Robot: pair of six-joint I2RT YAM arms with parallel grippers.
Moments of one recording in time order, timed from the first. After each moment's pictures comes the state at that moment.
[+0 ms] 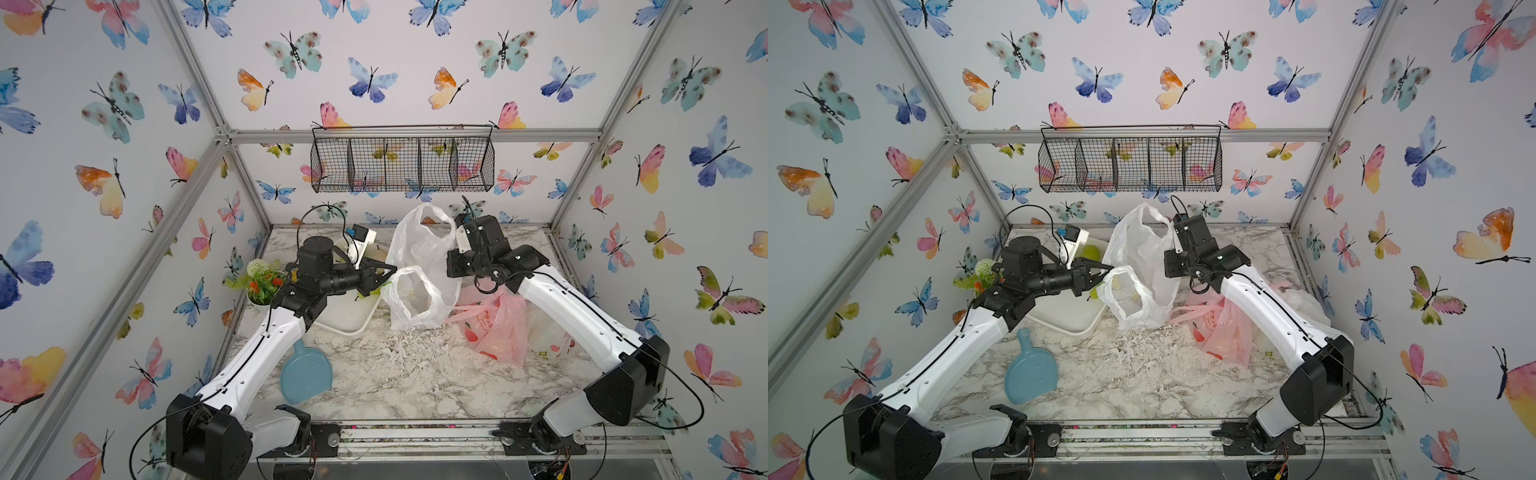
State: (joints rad) left arm -0.38 1.23 1.07 -0.16 0.78 -0.30; right arm 0.60 1.53 1.53 -0.75 0.05 0.31
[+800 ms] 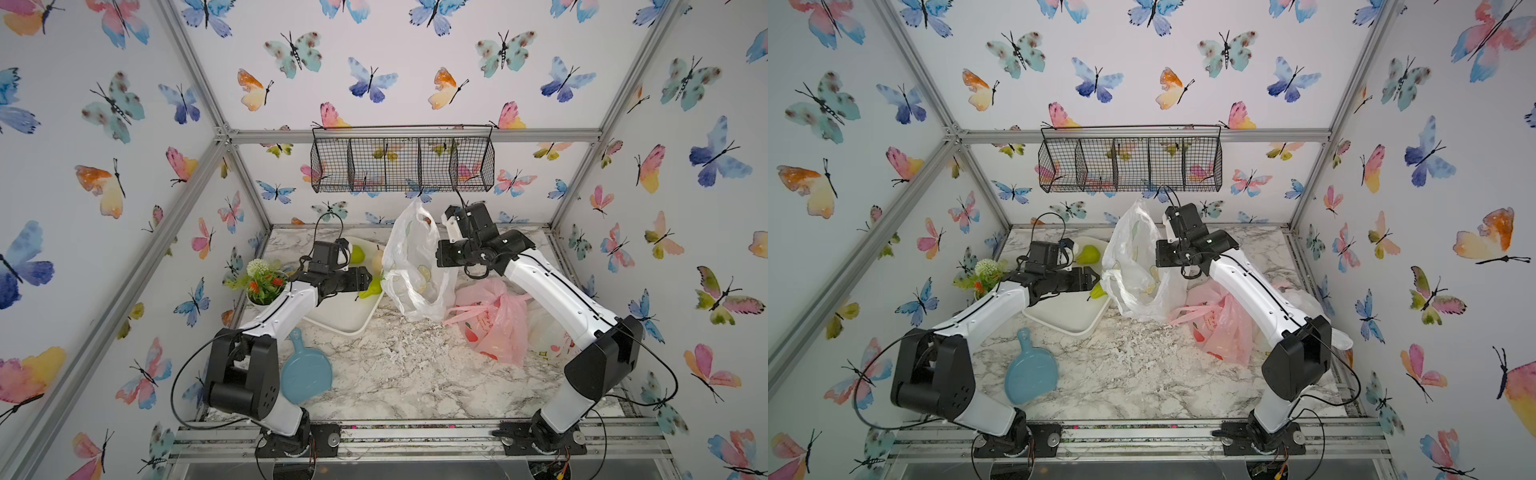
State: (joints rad) left arm -0.26 1.59 1.10 -0.36 0.26 -0.25; right arm 0.60 1.69 1.71 -0.80 -0.08 0.36
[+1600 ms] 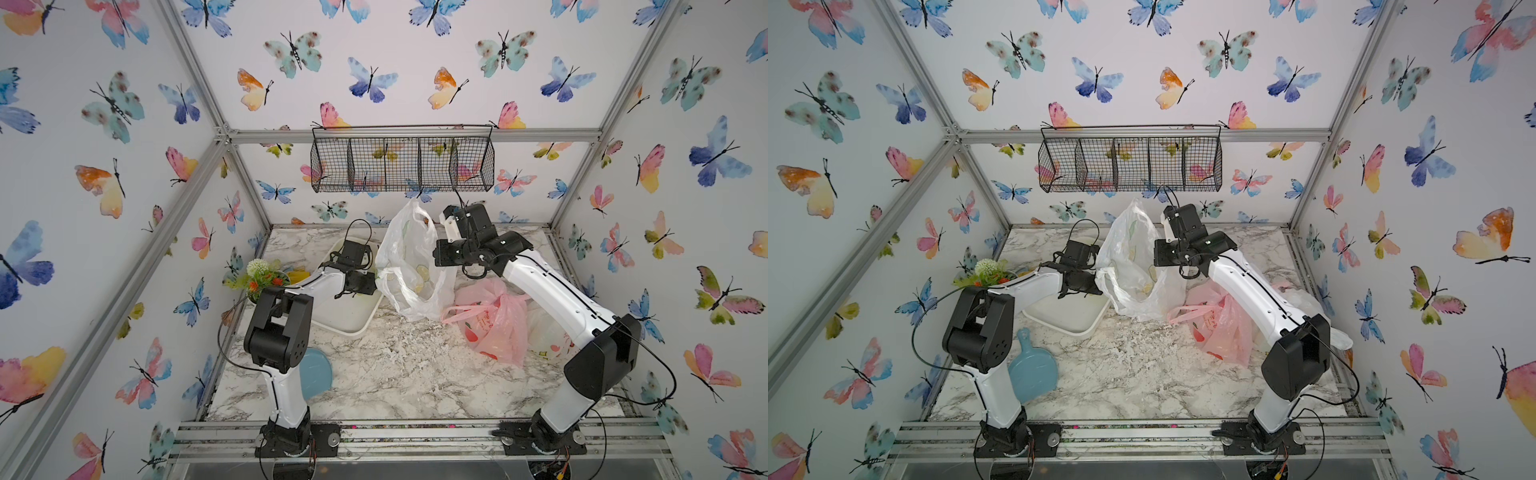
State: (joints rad) left arm -0.33 1.83 1.25 -0.38 0.12 -0.11; right arm 0.59 1.70 1.68 -0.75 -0.10 0.37
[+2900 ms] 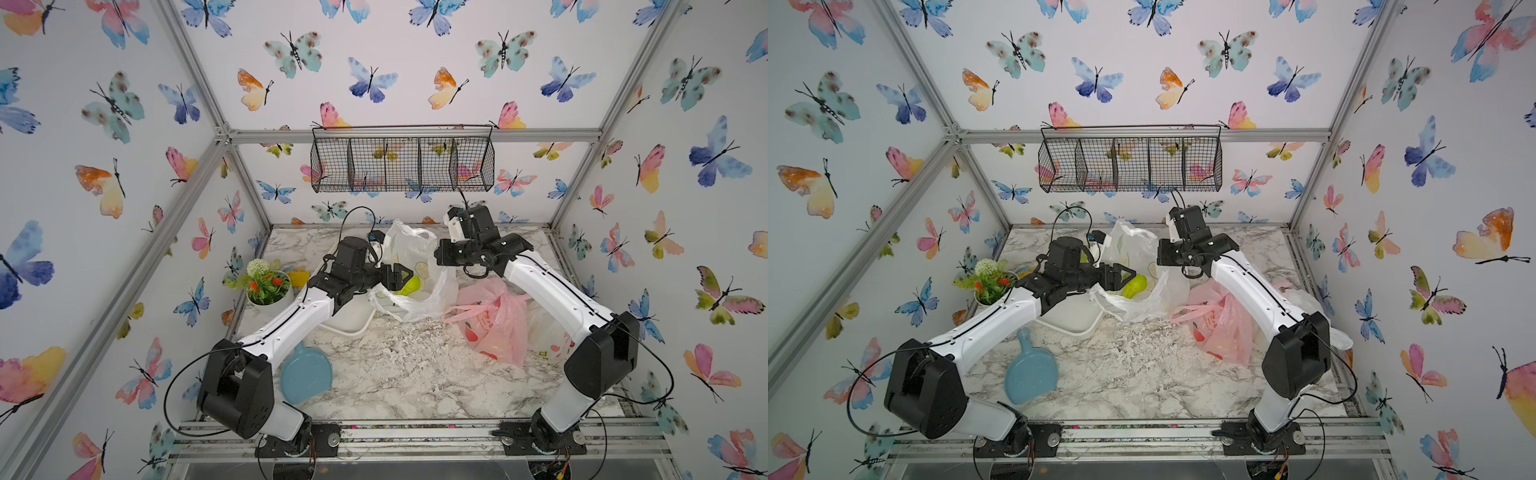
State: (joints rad) left arm -0.49 1.46 1.16 -0.24 0.42 -0.36; right arm 0.55 1.70 1.62 -0.68 -0.16 0.41
